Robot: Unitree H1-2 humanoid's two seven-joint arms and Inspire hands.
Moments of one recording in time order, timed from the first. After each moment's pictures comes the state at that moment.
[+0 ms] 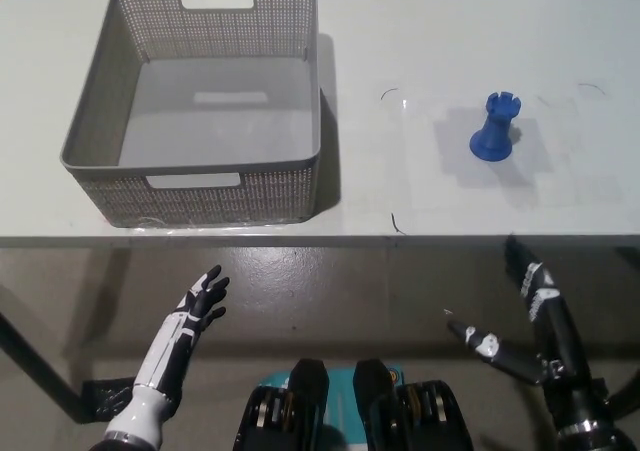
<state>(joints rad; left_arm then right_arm) -0.05 0.13 -0.05 0.06 0.03 -0.05 -0.09 -0.08 -0.07 0.01 0.11 -0.07 -0.32 0.01</state>
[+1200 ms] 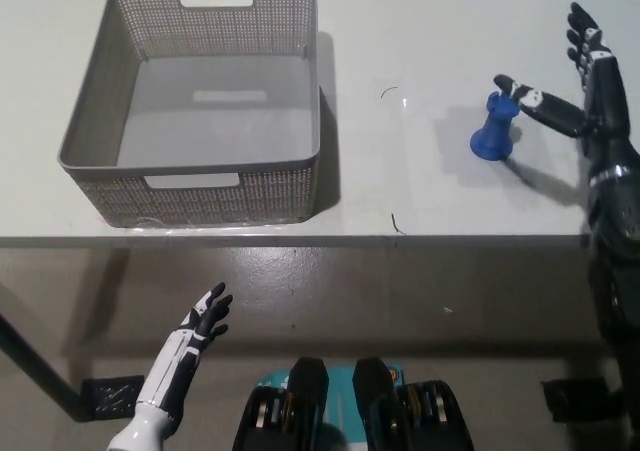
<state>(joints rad) -0.01 0.13 -0.06 0.06 0.06 -0.07 -0.09 -0.79 -0.20 -0.13 0.69 -0.09 -0.16 -0.06</state>
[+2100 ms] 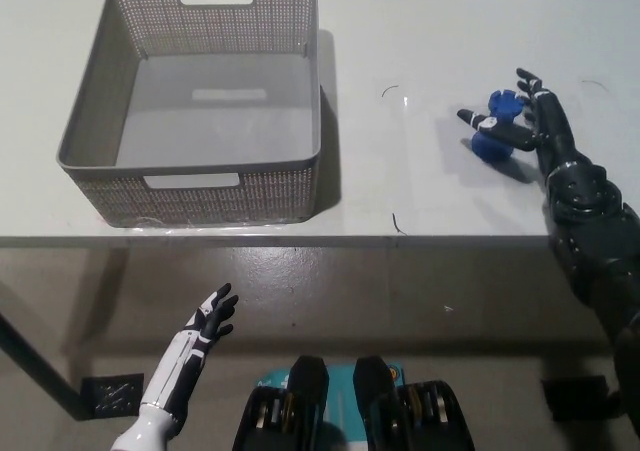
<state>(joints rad) -0.01 0.13 -0.07 0.06 0.06 -0.09 -0.10 -1.03 -0.20 -0.02 1.34 -0.10 -0.21 -0.13</state>
